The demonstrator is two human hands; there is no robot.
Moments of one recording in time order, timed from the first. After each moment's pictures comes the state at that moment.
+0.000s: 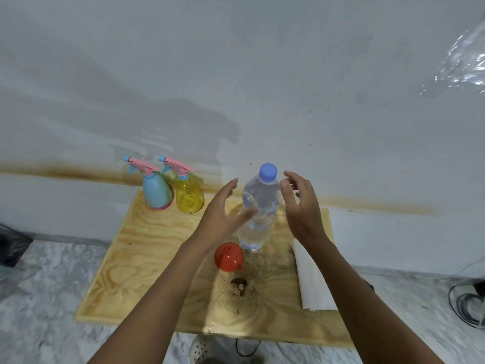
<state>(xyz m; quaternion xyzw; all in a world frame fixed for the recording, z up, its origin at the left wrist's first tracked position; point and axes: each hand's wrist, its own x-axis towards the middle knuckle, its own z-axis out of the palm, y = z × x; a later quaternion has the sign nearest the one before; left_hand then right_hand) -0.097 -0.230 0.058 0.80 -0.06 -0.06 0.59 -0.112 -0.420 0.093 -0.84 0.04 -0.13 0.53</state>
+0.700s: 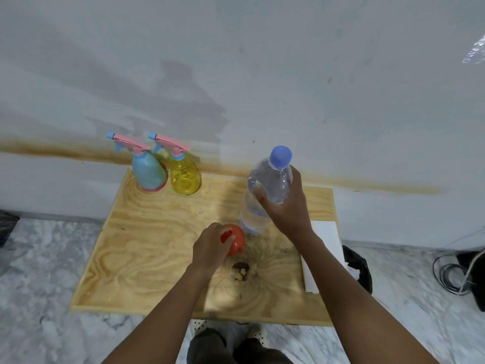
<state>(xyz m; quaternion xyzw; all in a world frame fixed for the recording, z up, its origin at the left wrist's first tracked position) -0.129 -0.214 -0.074 0.94 0.02 -0.12 0.32 -0.104 -0.393 0.050 -0.84 0.04 -0.09 0.53</state>
